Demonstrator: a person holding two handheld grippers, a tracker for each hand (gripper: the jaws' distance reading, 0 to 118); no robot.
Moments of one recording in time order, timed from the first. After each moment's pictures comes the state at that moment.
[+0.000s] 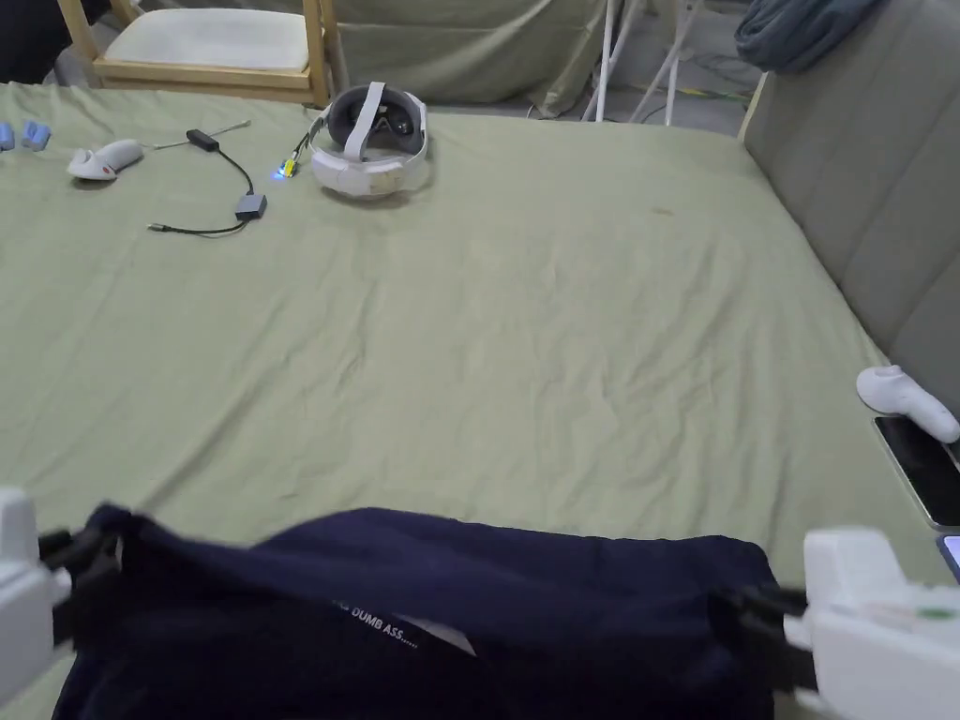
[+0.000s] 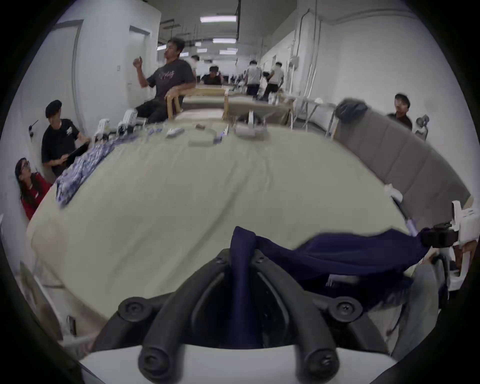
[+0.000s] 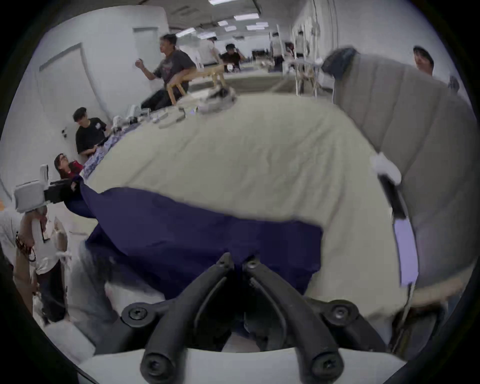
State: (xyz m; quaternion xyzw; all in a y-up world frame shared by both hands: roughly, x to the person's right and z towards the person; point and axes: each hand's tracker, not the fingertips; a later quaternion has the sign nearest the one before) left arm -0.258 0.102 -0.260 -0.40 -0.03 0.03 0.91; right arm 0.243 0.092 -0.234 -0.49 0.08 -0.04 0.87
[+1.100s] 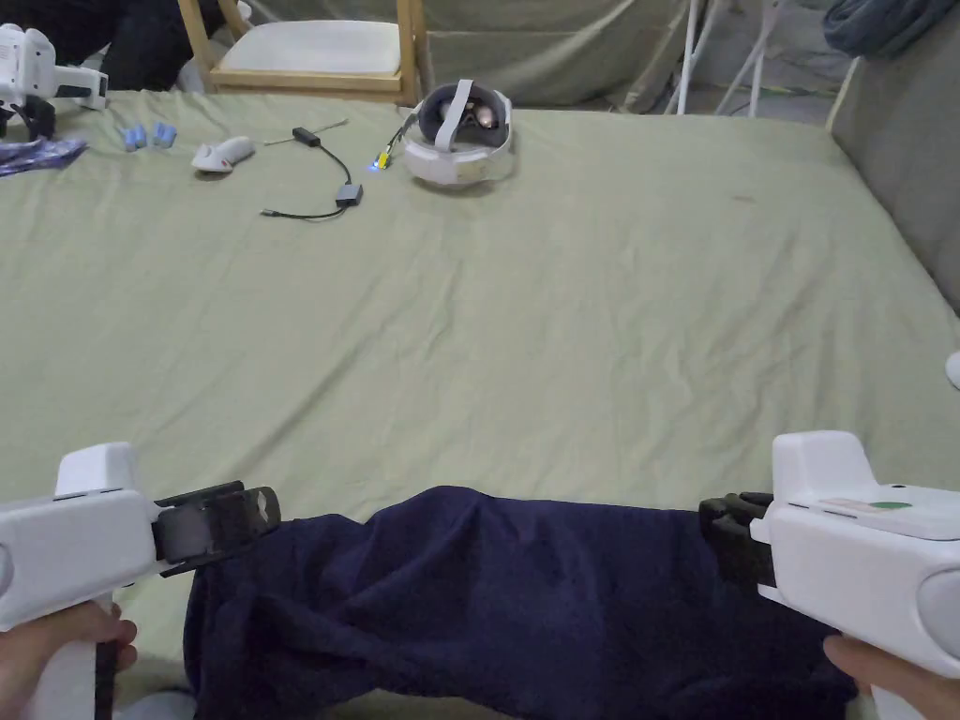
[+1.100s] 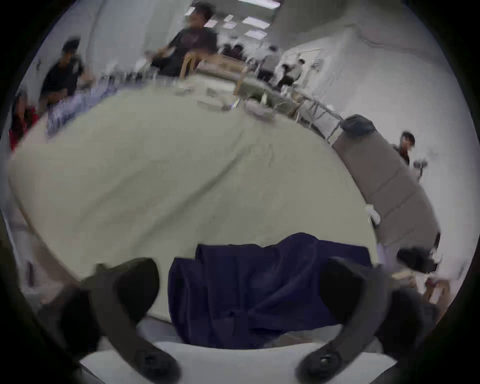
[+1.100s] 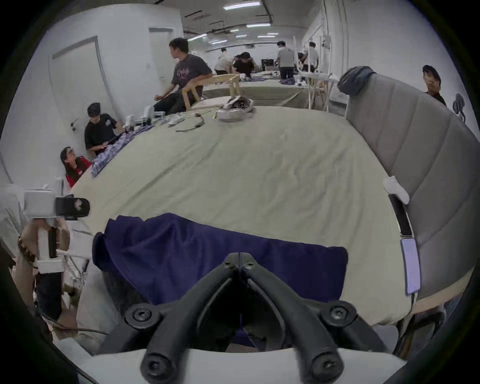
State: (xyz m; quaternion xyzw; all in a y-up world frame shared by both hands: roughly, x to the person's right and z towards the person) left arm -0.327 0.065 -0.276 -0.43 -0.07 0.25 0.86; right arm 0.170 0.125 -0.252 -0.42 0.11 0.00 0.90
